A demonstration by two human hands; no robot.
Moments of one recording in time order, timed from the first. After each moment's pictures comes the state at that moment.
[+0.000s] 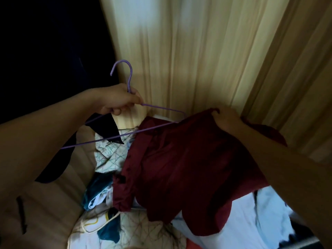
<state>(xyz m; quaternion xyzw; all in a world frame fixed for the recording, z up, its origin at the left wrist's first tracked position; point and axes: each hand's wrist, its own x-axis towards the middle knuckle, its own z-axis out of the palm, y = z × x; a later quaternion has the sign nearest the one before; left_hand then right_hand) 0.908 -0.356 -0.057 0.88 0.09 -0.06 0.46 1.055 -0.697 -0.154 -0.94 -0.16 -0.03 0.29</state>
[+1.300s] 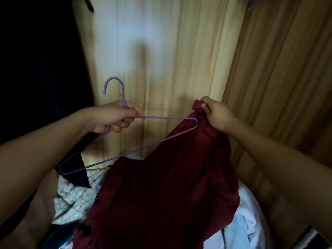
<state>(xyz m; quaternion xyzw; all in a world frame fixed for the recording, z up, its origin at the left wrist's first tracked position) 0.924 -0.414 0.018 0.82 -0.04 -0.03 0.57 1.041 -0.748 0.020 -0.91 -0.28 -0.23 0.21</state>
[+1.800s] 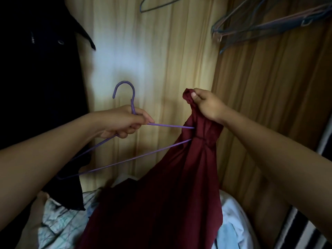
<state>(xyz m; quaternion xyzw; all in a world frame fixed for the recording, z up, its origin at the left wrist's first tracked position) 0.884 -0.444 0.079 0.84 -0.13 -0.01 0.53 0.975 -0.728 0.123 -0.87 -0.30 -0.25 0.30</state>
